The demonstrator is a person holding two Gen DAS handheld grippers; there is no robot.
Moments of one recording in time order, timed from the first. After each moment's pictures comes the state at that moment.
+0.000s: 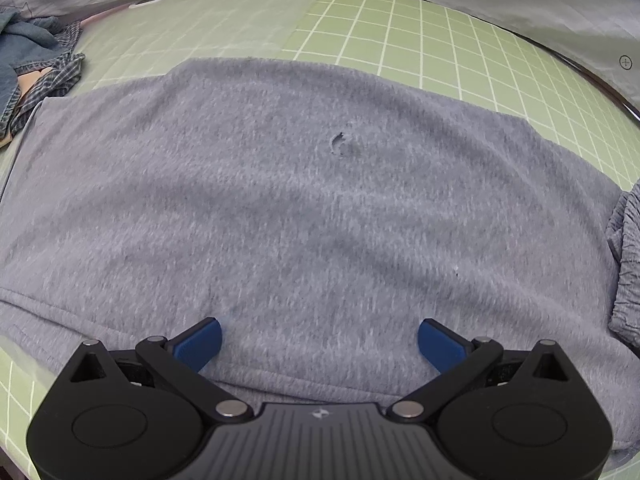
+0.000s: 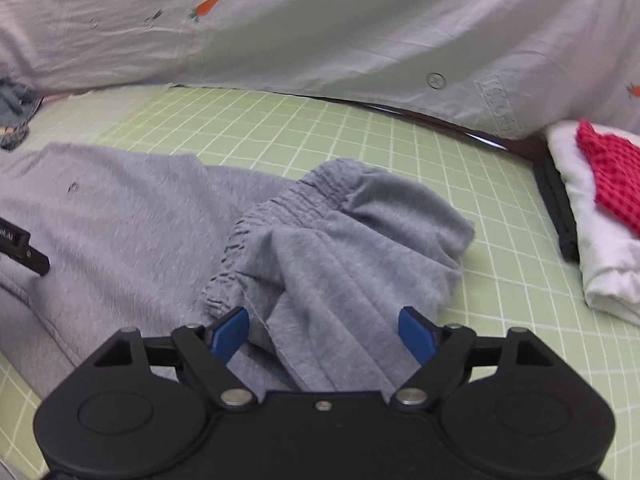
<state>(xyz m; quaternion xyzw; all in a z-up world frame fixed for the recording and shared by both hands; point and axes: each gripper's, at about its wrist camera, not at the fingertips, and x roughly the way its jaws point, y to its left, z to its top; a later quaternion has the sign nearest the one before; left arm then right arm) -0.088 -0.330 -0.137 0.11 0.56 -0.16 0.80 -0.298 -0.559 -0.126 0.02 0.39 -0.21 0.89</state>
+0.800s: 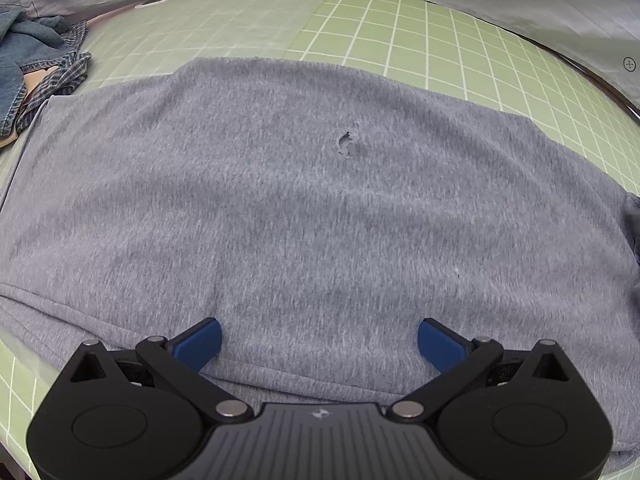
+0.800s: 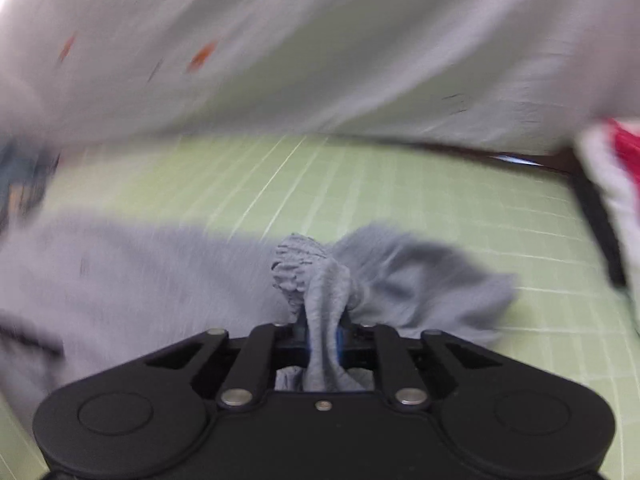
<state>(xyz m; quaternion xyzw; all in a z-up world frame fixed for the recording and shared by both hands) -0.088 -0.320 -0.140 0.11 0.56 -0.16 0.80 -0.287 -0.616 -0.100 0.12 0.31 -0.20 0.92</state>
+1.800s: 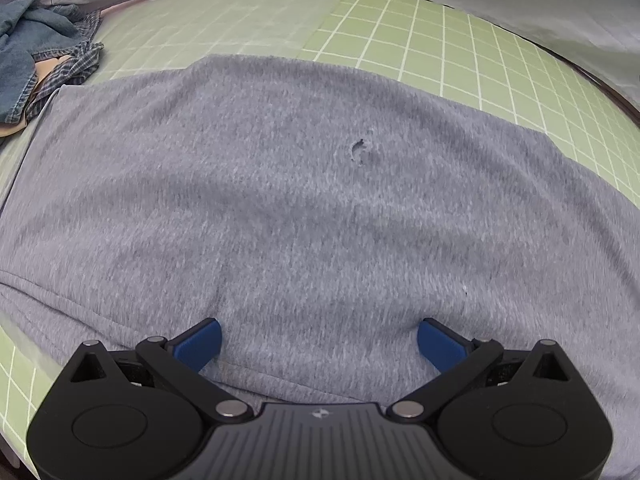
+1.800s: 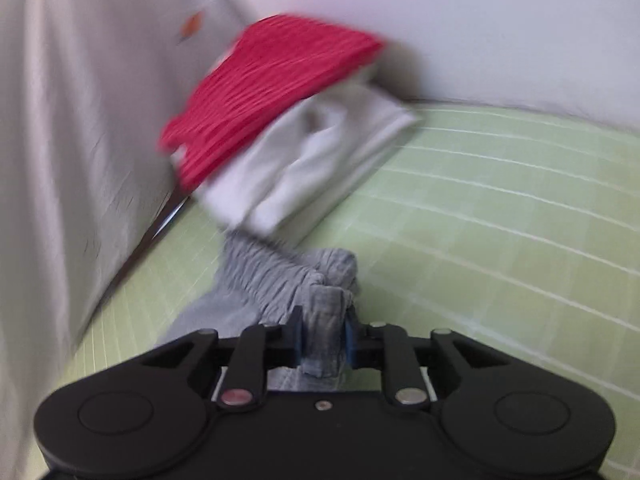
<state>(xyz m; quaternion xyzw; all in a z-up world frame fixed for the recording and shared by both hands) -0.084 -0.312 -0.141 0.10 0.56 -0.14 0.81 -0.496 -0.737 -0.137 0.43 0.13 -0.52 0.72</state>
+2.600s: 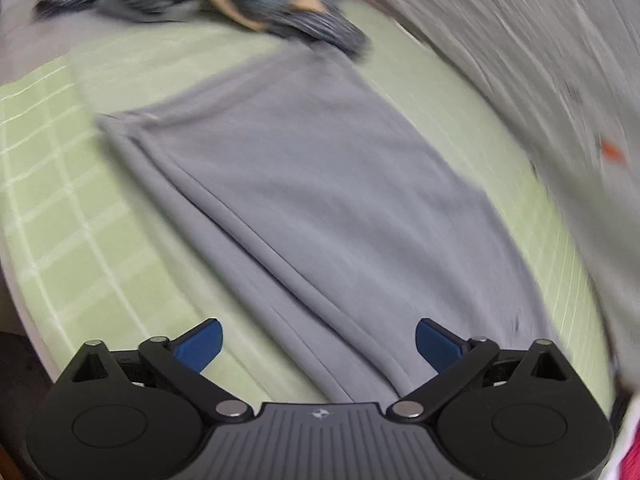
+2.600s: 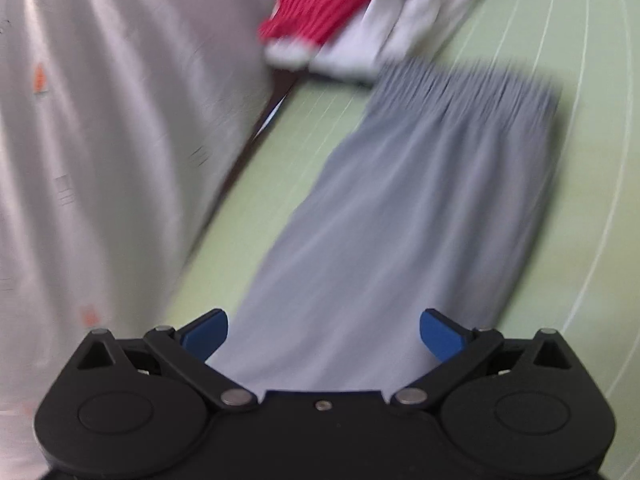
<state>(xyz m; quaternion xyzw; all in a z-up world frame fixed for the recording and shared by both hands) -0.054 -0.044 -0.120 -0.24 0.54 -0.04 0.81 -0.407 -0.604 -0.126 0.56 0.13 -0.35 0.74</state>
